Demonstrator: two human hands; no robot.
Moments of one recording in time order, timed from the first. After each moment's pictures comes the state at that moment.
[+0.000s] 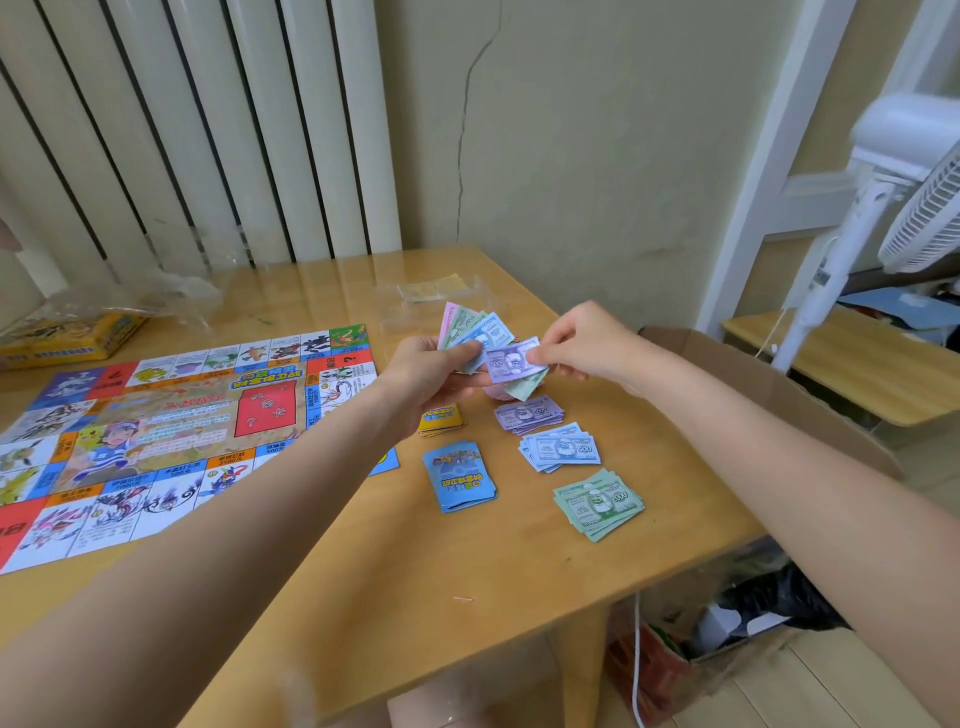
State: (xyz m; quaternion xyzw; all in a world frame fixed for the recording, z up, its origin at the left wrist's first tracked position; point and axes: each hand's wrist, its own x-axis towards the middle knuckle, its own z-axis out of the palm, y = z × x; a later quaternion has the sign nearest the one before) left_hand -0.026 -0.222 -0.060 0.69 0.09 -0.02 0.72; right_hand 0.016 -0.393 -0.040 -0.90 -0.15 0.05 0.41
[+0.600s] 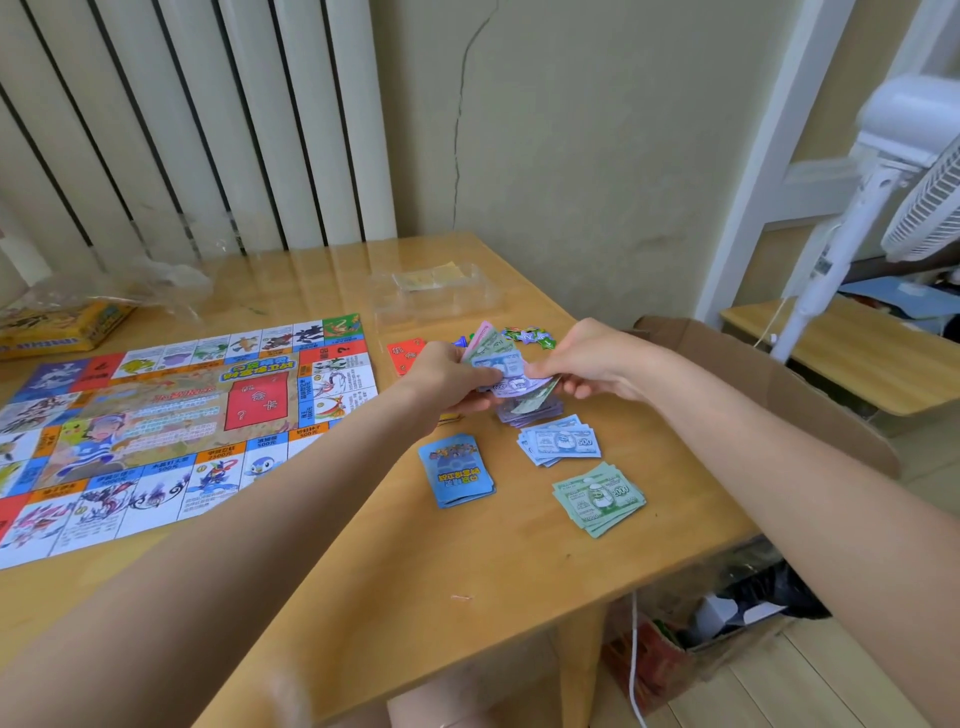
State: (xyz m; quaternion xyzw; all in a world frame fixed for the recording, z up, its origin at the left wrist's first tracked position) left_hand -0.011 -0.234 -0.079 0.78 0.11 -0.05 0.62; right_hand 0.026 -0.393 -0.059 -0.89 -0.05 0.16 0.42
